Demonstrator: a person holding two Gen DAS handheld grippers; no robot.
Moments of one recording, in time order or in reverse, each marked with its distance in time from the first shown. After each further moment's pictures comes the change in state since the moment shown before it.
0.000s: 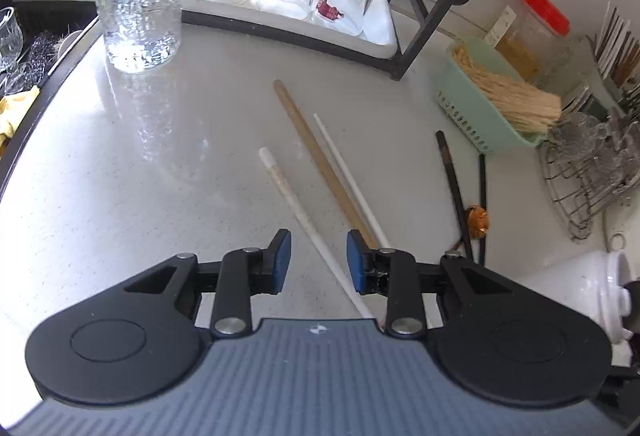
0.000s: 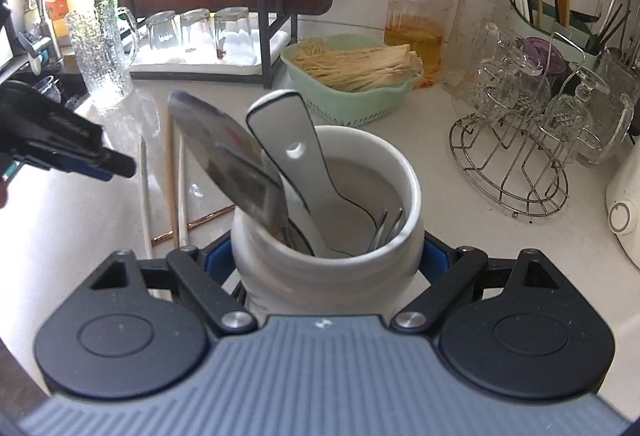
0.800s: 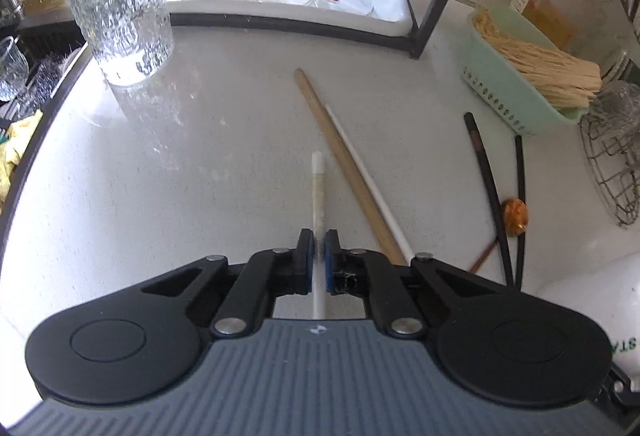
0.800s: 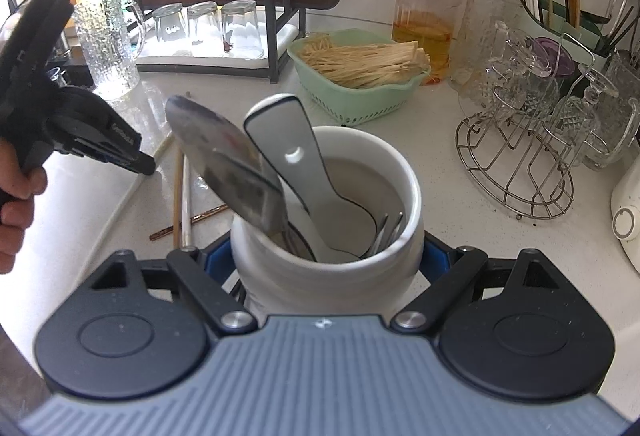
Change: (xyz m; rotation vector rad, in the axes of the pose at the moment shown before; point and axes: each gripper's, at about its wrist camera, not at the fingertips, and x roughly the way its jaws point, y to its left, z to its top) left arm 0.026 -0.015 0.012 0.065 0.050 0.125; right arm 0.001 -0.001 0.002 -0.019 0.020 0.021
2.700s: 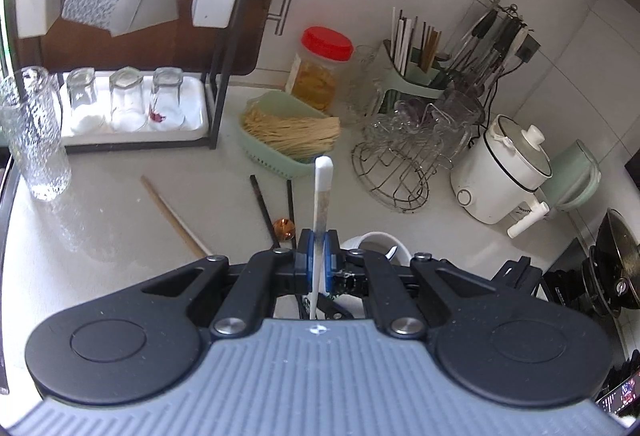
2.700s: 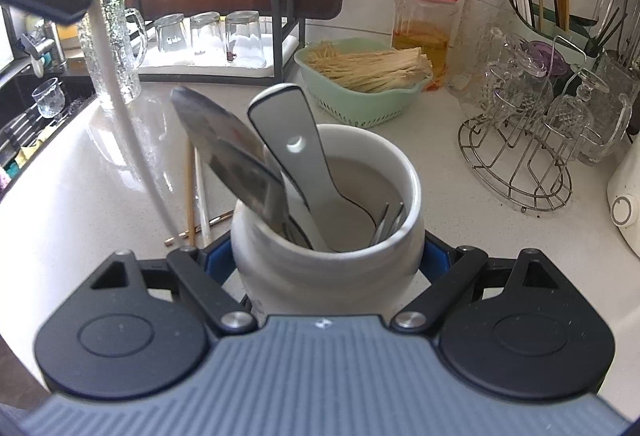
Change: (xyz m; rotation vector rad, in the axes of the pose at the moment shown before) left arm -0.197 -0.047 -0.020 0.244 -0.173 -0.431; right arm -0.007 0.021 -0.010 0.029 -0.051 -0.035
